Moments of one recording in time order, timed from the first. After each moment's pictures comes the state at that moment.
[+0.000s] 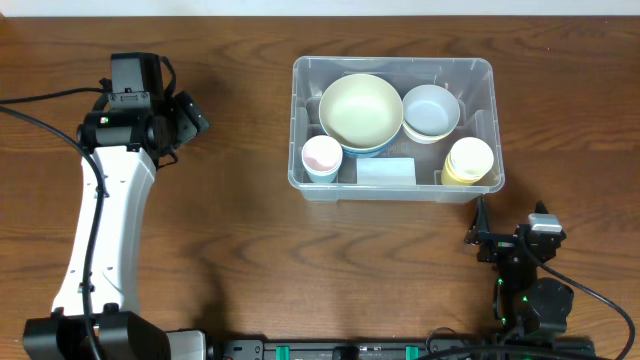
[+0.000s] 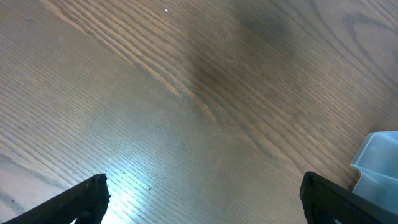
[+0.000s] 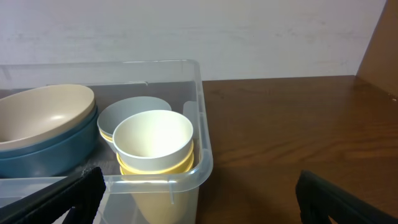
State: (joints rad) left arm 0.06 1.51 1.36 -0.91 -0.14 -0.52; right arm -0.07 0.01 0.02 -0.09 -0.01 0.07
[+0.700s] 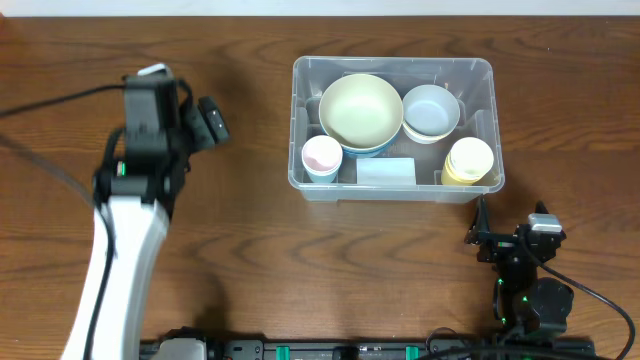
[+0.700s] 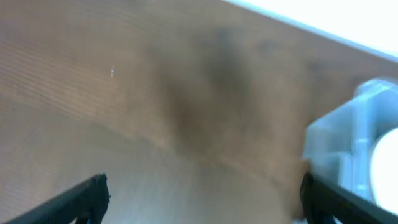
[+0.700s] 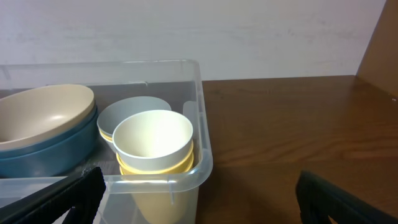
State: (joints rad) left arm -0.04 1.27 1.13 -0.61 -0.11 -0.35; right arm -0.07 0.01 0.02 -0.09 -0.01 0.07
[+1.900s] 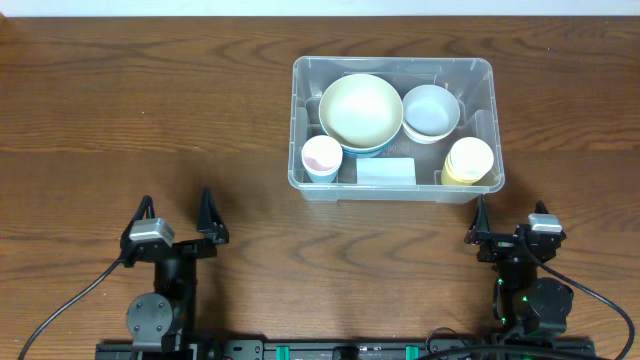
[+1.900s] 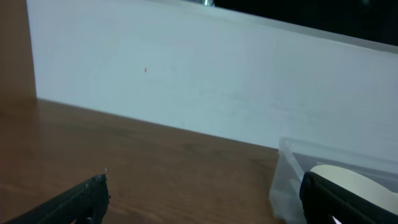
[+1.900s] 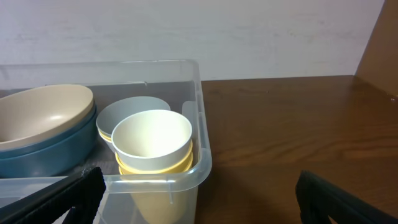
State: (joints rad) left arm -0.04 0.01 0.11 -0.02 -0.09 -0.21; right arm -0.07 0.01 0.02 -0.09 0.00 0.07
